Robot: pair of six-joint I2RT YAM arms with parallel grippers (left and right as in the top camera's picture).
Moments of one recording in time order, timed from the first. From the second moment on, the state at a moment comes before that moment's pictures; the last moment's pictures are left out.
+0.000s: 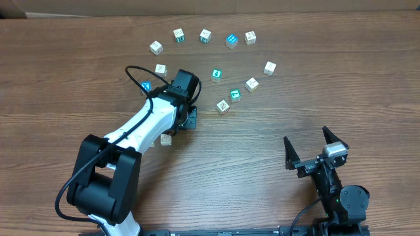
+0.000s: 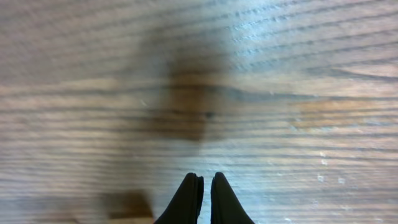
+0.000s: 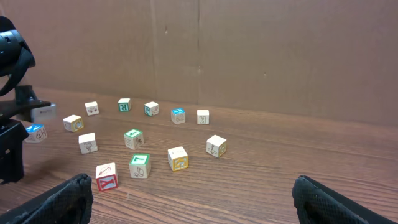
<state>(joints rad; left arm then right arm) -0.40 1.84 1.18 -0.72 -0.08 -0.38 0.03 0.01 0.02 -0.02 -0.22 -0.01</state>
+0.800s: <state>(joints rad) -0.41 1.84 1.18 -0.76 0.04 -0.47 0.03 0.01 0.02 -0.02 -0.22 -0.01</state>
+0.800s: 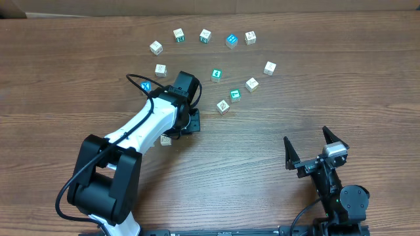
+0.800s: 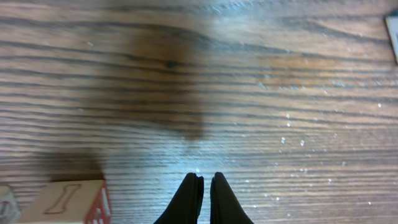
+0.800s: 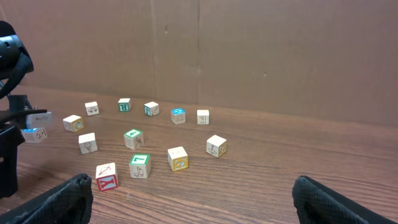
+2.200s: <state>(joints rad) -0.47 1.88 1.18 -0.84 0.04 -0.50 0.03 0.01 0.02 -0.02 -0.22 -0.01</state>
